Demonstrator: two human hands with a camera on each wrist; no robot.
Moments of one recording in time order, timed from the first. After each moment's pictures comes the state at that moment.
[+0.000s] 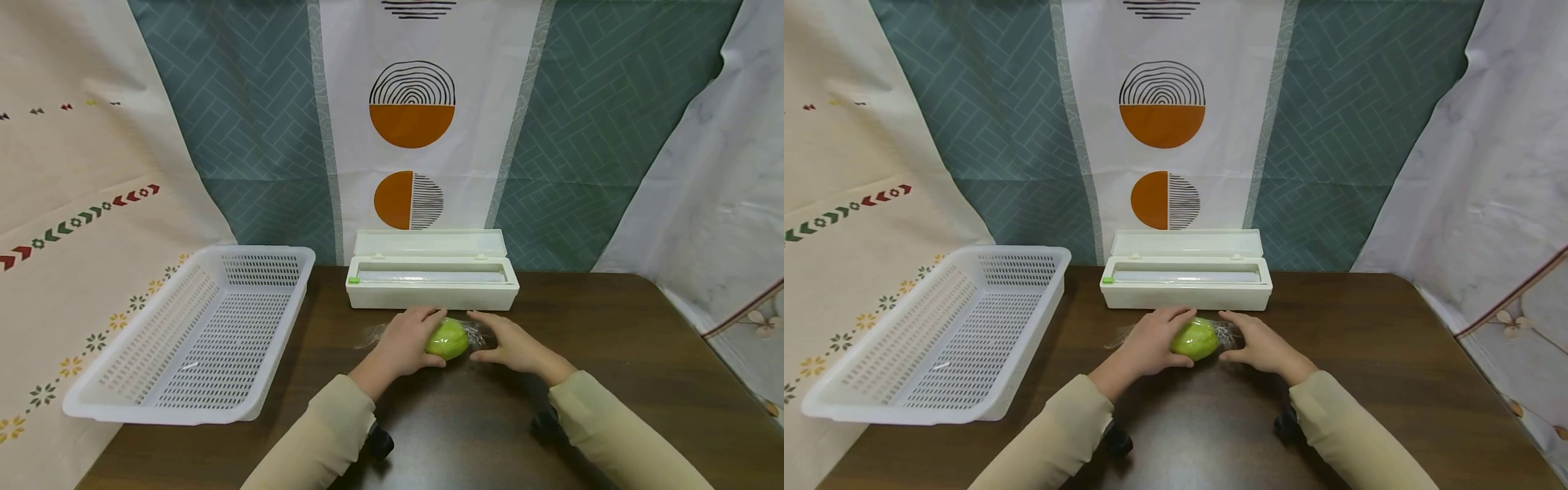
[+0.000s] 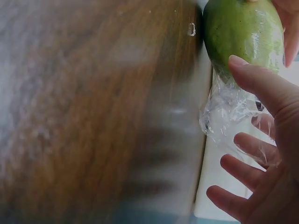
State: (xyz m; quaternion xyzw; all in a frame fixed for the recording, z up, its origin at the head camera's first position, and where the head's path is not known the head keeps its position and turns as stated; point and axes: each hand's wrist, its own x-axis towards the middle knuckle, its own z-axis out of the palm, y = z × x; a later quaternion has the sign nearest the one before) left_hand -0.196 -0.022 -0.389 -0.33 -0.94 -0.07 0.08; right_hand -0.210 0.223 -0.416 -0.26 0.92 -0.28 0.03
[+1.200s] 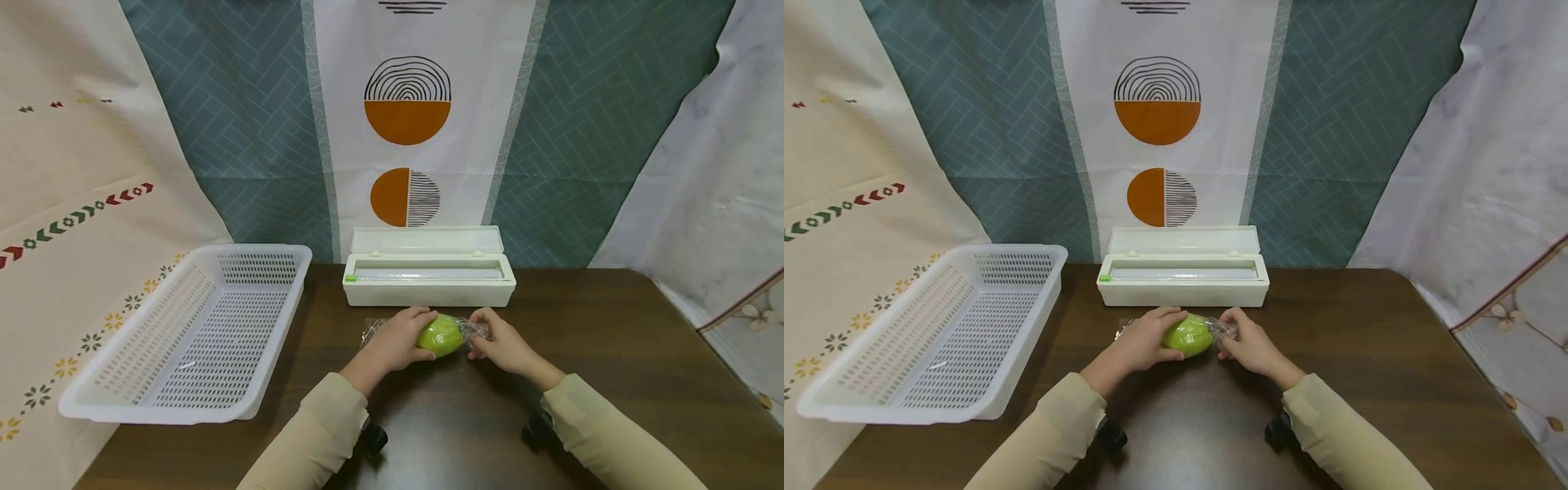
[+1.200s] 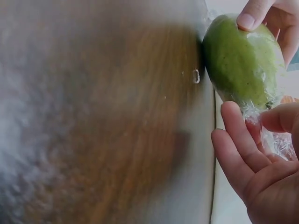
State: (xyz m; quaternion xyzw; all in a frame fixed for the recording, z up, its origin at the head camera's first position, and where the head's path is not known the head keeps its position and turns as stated) left_hand -0.197 -0.028 -0.386 -0.31 -0.94 -0.14 0.01; right_hand -0.196 0.206 -0.420 -0.16 0.85 -0.49 0.08
